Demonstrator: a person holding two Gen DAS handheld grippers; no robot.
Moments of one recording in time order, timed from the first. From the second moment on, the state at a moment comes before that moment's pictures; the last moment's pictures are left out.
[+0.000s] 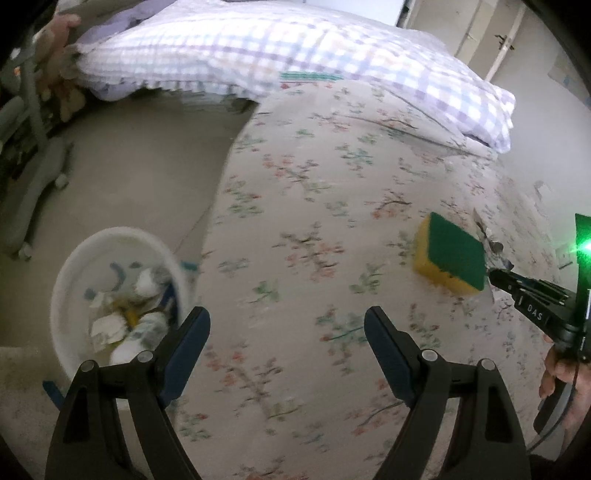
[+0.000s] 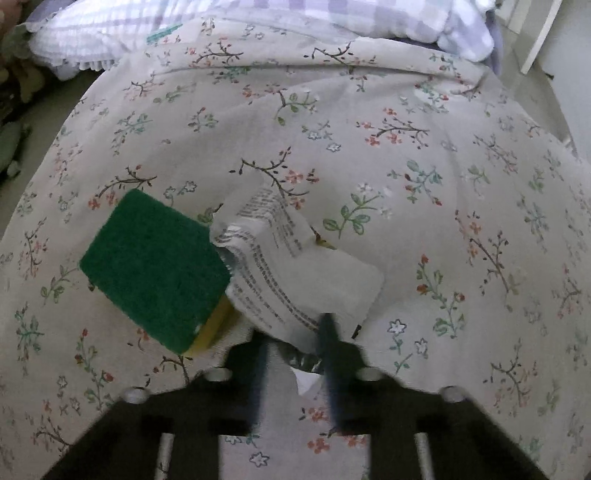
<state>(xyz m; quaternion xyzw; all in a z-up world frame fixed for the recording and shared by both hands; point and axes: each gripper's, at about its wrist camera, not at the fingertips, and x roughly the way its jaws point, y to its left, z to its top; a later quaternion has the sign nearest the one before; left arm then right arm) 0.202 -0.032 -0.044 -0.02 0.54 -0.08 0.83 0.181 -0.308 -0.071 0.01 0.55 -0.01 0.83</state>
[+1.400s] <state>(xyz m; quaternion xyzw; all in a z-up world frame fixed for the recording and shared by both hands) 0.228 -0.154 -0.055 -0.06 0.53 -0.20 0.82 0.095 -0.427 -0.023 0.15 0.50 -0.04 0.85</state>
